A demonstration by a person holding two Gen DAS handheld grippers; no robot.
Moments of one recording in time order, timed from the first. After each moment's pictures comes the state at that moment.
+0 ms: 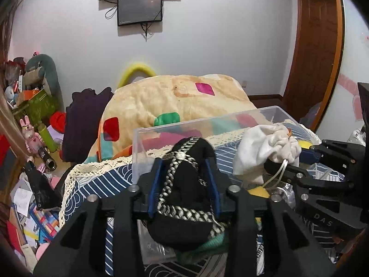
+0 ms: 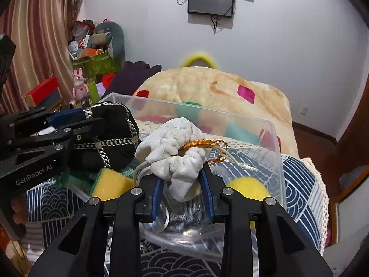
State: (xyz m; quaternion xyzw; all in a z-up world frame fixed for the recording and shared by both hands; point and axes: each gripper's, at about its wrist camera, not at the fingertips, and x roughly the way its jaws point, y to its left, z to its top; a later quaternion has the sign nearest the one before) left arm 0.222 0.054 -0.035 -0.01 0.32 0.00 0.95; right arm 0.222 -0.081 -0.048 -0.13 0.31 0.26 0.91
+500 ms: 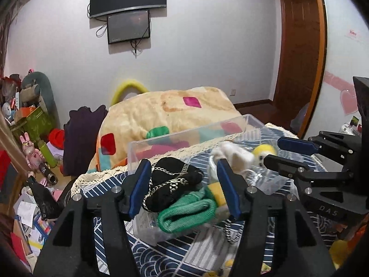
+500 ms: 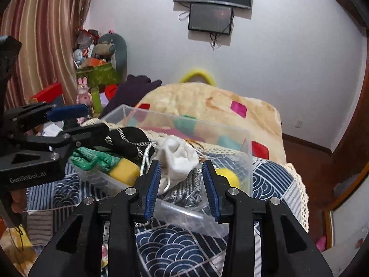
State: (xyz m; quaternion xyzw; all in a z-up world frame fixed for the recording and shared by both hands) left arm 0.181 0.033 -0.003 0.02 0.28 -0.03 0.96; right arm 0.184 -0.107 -0.022 -0.12 0.26 0.26 0.92
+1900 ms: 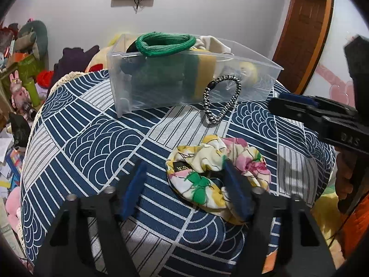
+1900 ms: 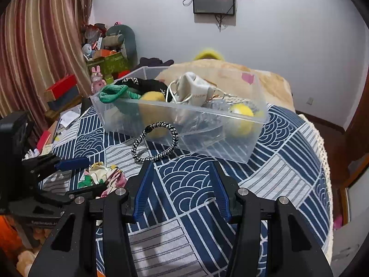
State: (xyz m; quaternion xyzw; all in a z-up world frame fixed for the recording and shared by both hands) left arm 0.084 0.021 -0.111 -0.07 0.37 -0.06 0.92; right arm 0.139 -0.129 -0.083 -0.09 0.32 0.29 0.90
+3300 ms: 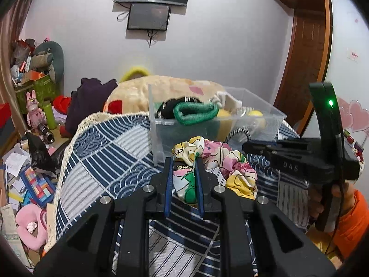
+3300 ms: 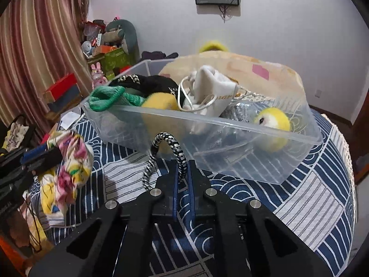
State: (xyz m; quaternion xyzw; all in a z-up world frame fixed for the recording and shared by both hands) left arm 0.061 0.055 -0.061 -0.07 0.27 -0.02 0.96; right arm 0.162 -0.097 -0.085 -0.08 0.34 0.30 0.89
